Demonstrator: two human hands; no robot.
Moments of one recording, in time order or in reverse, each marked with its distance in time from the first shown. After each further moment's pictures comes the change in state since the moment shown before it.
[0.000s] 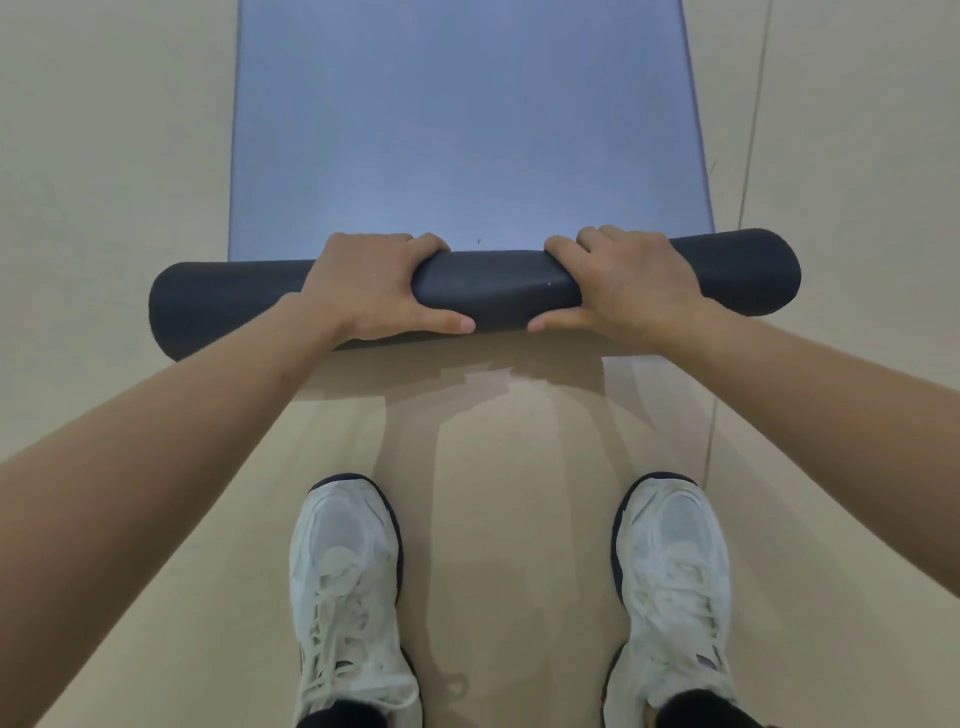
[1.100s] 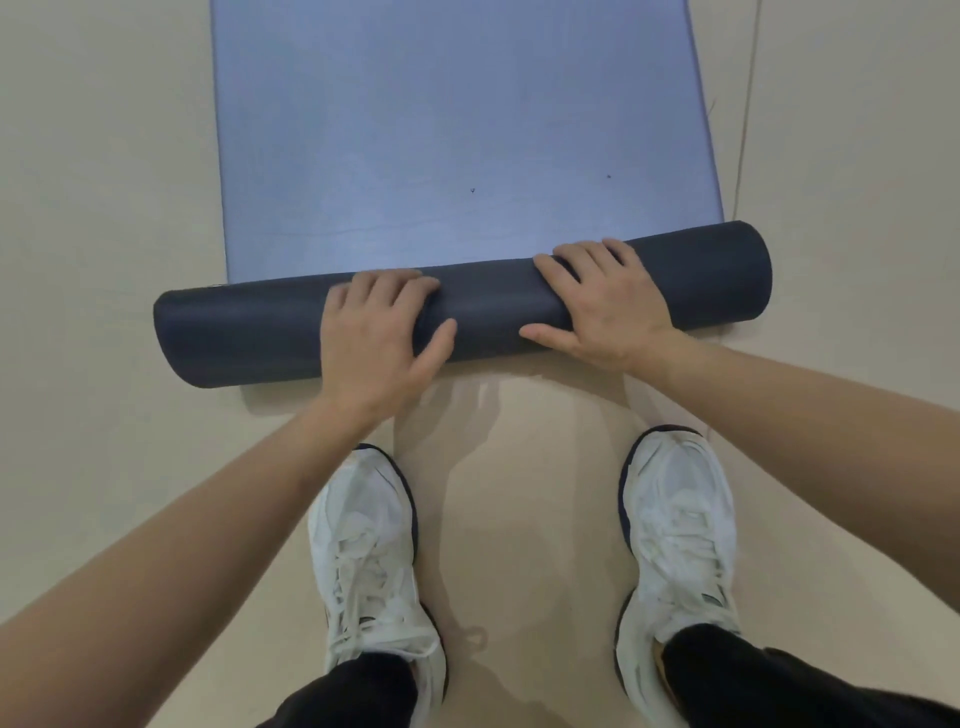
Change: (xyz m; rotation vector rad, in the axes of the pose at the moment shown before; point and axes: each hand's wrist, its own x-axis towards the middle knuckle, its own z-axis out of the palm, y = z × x) left_hand -0.077 0.036 0.068 0.009 0.495 -0.041; right_hand -0.036 -0.028 0.078 0.045 0.241 0.018
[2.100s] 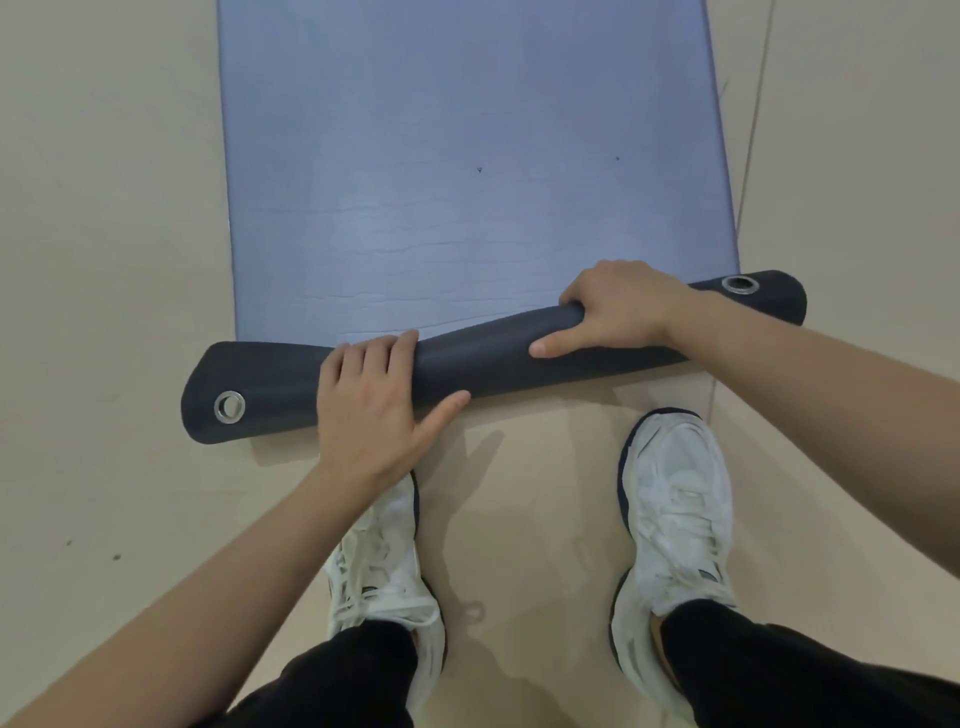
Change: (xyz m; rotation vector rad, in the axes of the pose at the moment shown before) left_hand -0.081 0.013 -0.005 0.116 -0.210 -0.131; right_hand 0.010 -0.004 -0.055 0.425 -0.672 0.124
